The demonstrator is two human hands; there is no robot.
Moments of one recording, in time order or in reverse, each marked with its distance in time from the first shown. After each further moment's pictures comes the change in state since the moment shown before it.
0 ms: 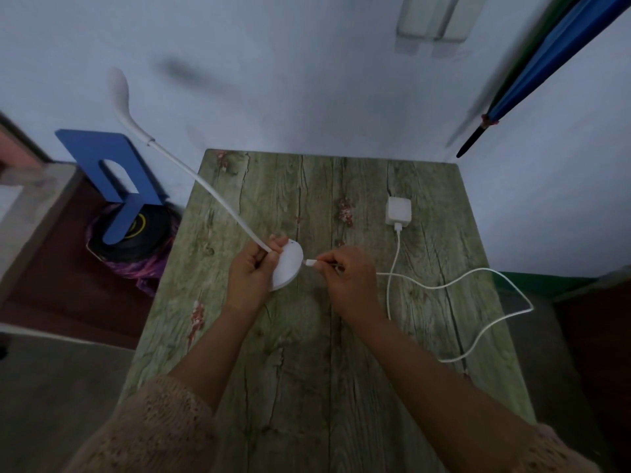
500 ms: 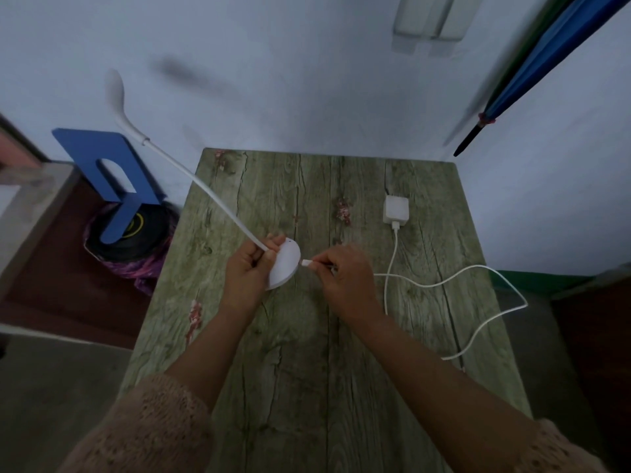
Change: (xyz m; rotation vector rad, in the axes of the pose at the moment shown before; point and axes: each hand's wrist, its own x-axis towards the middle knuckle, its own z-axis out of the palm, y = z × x) left_hand 0.002 -0.006 -0.002 -0.084 -0.023 -0.013; right_hand -0.001 -0.003 -0.003 -0.078 -0.042 -0.049
